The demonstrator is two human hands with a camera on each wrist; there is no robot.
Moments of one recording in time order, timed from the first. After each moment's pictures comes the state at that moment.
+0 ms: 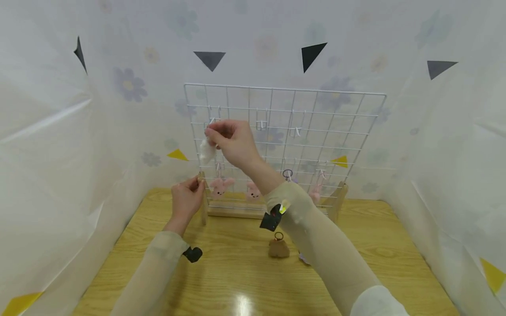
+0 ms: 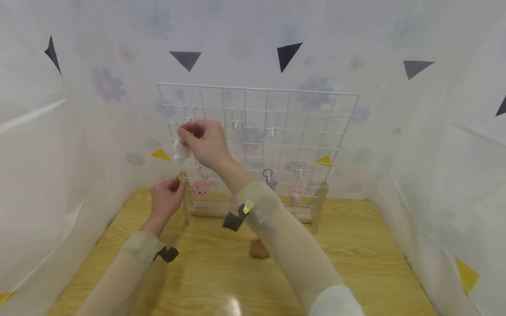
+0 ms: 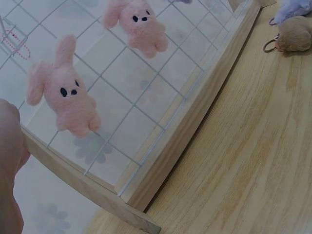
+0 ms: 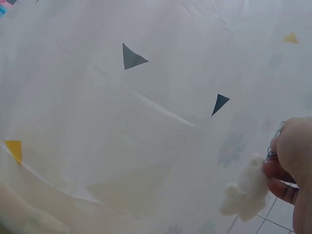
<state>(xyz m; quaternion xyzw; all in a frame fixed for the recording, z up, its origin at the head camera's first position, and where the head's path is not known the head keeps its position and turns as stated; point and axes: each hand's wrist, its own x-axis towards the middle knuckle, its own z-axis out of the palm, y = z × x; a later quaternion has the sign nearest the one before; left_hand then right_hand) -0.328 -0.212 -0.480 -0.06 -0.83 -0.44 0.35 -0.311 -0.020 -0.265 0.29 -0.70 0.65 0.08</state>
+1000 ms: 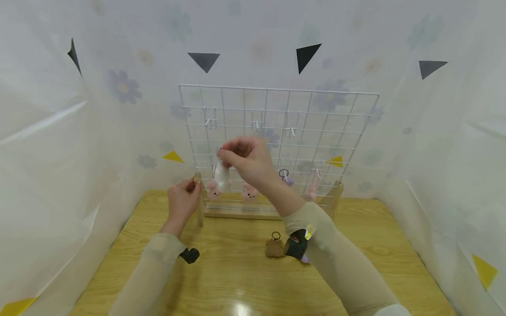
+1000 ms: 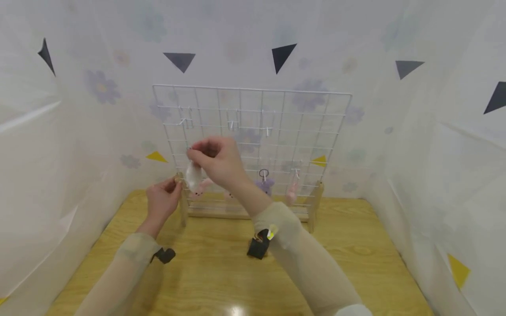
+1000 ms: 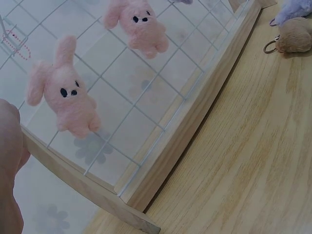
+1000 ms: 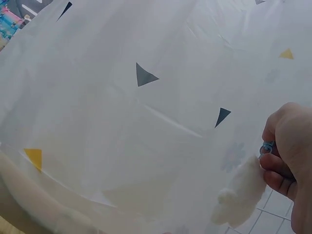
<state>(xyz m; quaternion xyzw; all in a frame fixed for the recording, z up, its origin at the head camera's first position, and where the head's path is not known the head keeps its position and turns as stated) -0.329 -0.212 -0.483 -0.05 -0.83 -0.43 0.35 -0.273 0.023 -0.283 0.34 -0.65 0.67 0.07</state>
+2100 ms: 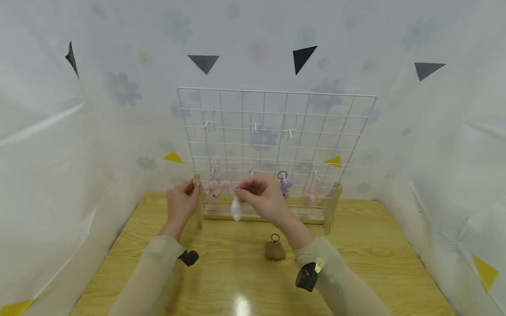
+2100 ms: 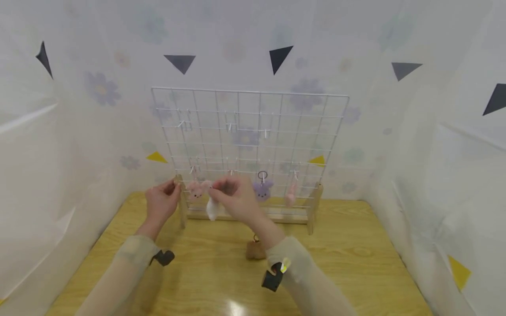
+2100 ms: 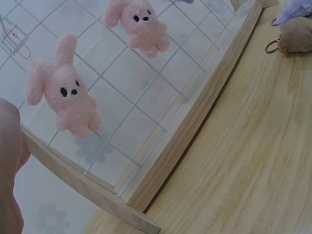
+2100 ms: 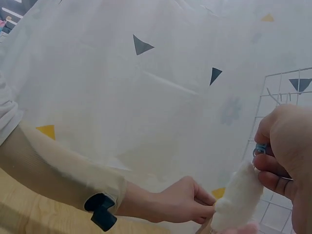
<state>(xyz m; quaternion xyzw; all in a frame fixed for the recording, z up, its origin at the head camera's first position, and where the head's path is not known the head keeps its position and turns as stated) -0.330 -0.215 -0.487 -0.05 -0.82 -0.44 0.35 -0.256 0.061 -0.369 0.32 -0.68 0.66 0.05</state>
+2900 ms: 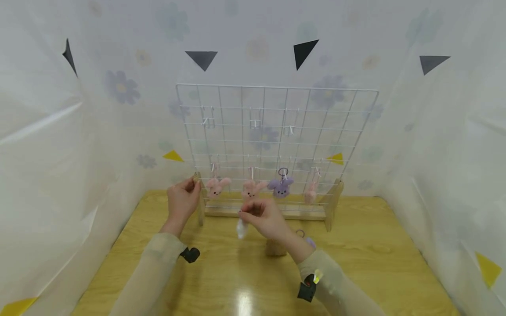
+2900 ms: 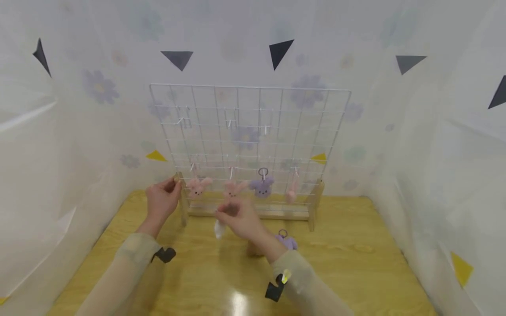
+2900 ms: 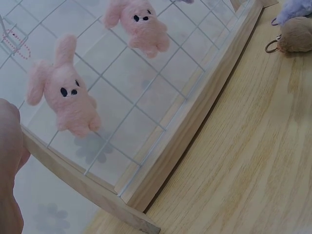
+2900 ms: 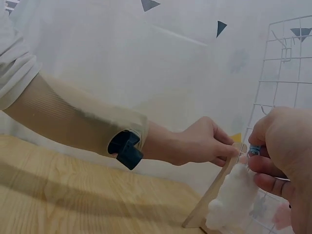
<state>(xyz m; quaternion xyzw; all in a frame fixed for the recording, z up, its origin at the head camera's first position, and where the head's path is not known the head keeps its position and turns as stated) -0.330 -0.215 -0.486 -0.06 -0.82 -0.44 0.36 -0.250 0.070 -0.441 0.28 -0.73 0.63 -0.02</state>
